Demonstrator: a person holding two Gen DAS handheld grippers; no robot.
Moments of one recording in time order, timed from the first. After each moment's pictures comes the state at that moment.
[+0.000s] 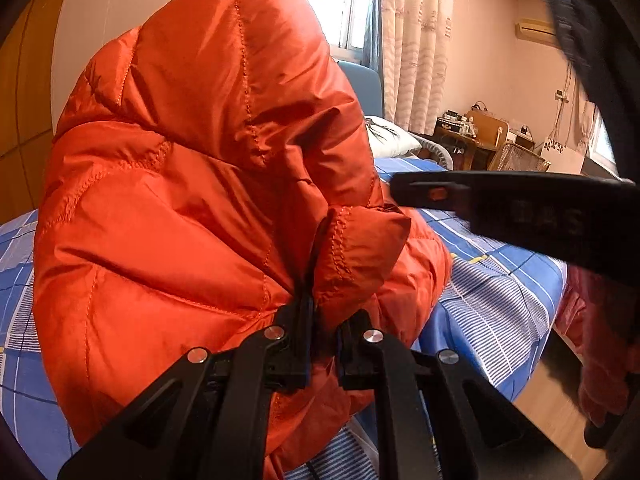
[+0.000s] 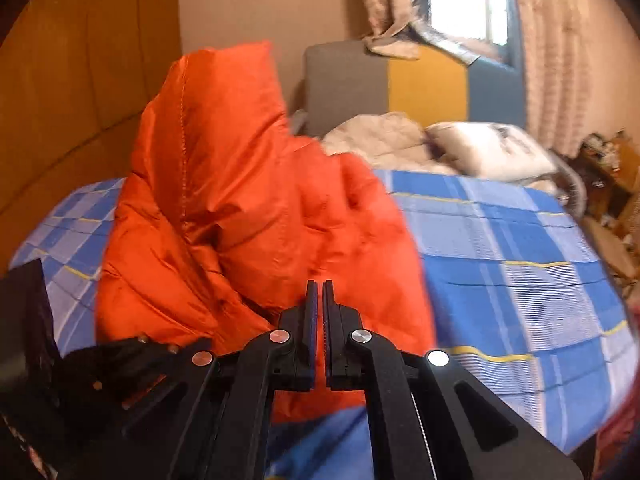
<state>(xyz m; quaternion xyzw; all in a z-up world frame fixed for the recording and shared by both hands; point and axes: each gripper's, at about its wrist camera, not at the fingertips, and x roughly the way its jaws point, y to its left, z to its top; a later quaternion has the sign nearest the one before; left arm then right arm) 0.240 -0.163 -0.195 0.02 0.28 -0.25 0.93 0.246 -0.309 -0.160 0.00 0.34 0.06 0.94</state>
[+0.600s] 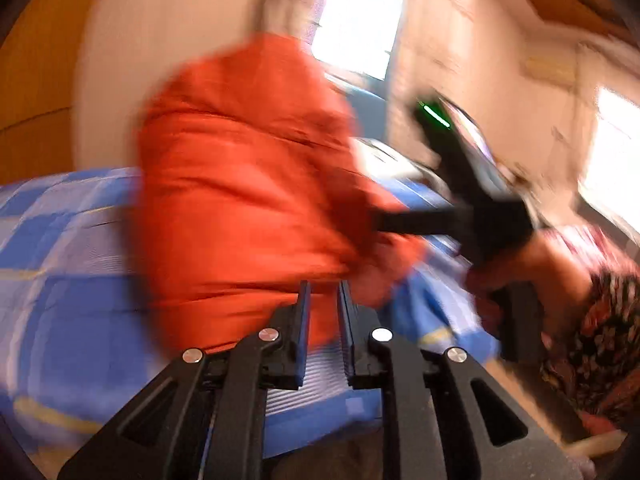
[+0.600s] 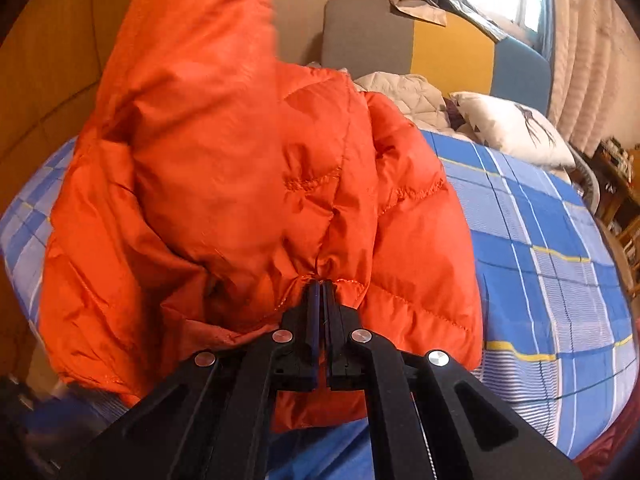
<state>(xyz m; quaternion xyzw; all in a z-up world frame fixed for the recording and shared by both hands) 0.155 -0.054 -0.185 -0.07 0.25 -0.20 0.95 0.273 -0.290 -0.198 -0.05 0.40 0.04 0.92</state>
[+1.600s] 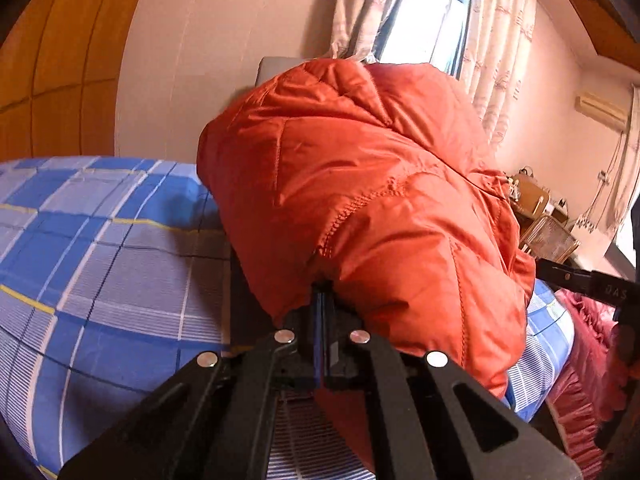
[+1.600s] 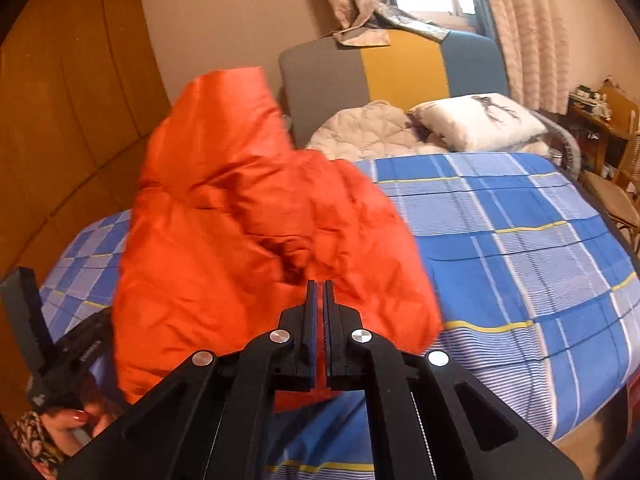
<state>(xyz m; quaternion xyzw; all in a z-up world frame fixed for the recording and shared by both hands) 0.254 -0.027 -0.183 -0.10 0.27 -0.17 0.94 0.226 -0.332 -0.148 0.07 0.33 0.03 0.94</state>
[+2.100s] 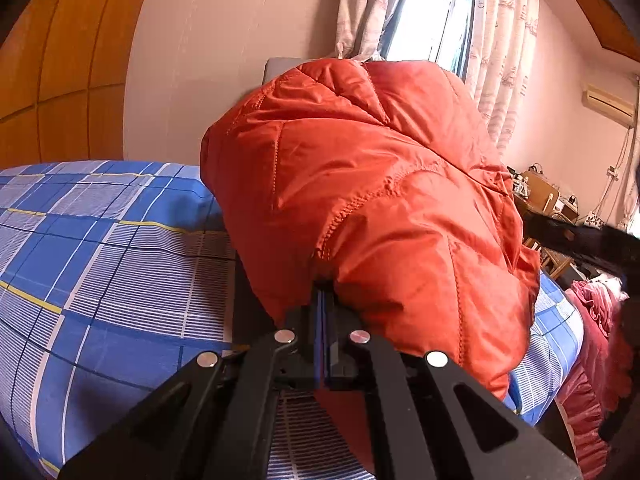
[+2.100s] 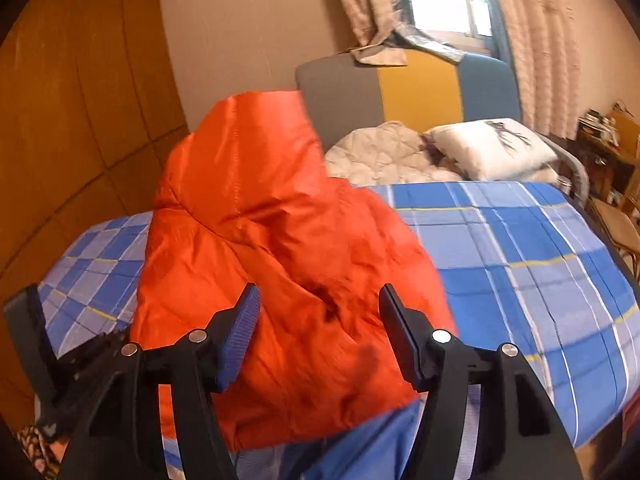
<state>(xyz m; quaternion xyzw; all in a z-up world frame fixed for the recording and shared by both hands) 0.246 -0.035 -0.175 -0.09 0.28 -0.15 0.94 0.253 -0.307 -0.129 0.04 0.31 0.05 0.95</state>
